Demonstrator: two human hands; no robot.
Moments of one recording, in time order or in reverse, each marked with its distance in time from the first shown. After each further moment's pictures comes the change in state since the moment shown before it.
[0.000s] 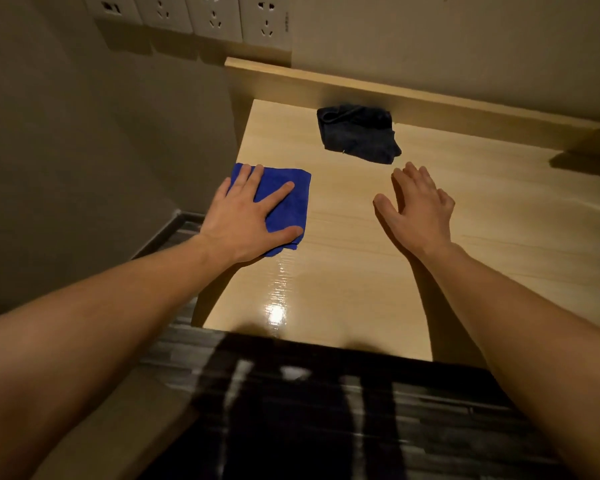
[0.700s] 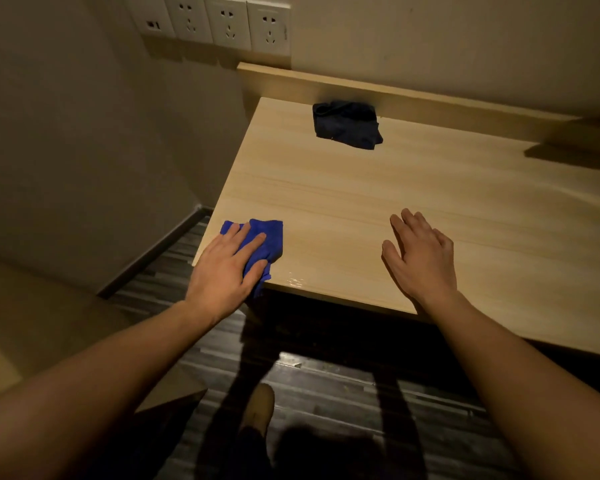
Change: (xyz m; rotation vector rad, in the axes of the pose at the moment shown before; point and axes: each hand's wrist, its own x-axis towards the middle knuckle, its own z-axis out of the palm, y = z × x) left_hand -0.168 0.068 0.042 -0.159 0.186 -0.128; right_hand -0.138 0.065 -0.013 -0.008 -0.048 -0.123
